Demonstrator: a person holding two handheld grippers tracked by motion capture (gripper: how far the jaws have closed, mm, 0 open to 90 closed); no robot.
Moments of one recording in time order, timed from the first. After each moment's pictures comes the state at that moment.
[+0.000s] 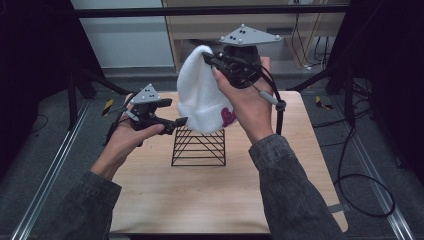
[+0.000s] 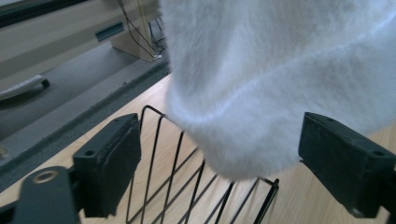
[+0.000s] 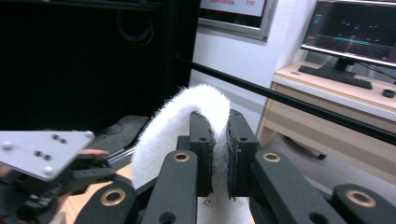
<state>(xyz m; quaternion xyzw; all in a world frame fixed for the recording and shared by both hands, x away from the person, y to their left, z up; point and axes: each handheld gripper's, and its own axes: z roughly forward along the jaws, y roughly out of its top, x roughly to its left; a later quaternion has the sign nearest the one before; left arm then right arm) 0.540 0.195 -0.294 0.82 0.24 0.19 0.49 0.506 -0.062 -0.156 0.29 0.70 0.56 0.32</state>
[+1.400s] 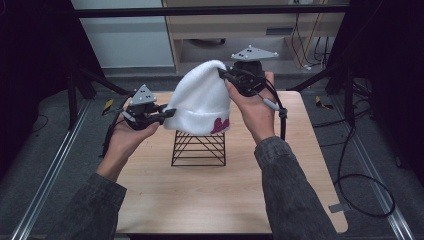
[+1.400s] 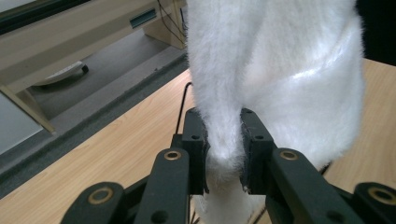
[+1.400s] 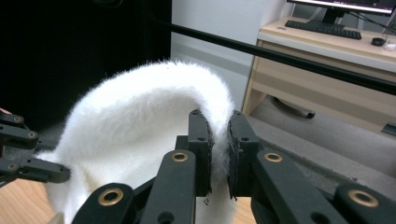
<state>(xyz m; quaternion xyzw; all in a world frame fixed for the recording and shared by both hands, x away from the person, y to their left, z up) 0.546 0.212 -0.300 0.82 0.28 0.24 0.44 0.552 -0.086 -0.219 0.35 0.72 0.52 0.30</state>
